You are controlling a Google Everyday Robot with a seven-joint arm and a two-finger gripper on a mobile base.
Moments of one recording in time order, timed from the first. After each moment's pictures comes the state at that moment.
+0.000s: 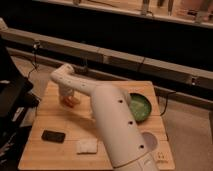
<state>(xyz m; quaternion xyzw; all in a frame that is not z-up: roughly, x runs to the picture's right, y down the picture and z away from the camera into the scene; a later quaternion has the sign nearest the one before) -0.231 0.075 0.973 -0.21 -0.24 -0.61 0.72</state>
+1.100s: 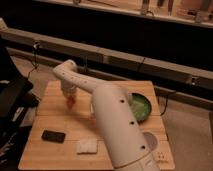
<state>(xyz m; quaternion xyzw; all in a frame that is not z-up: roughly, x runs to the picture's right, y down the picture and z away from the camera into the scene) -0.220 0.056 0.967 -0.21 -0.25 -0.61 0.72</state>
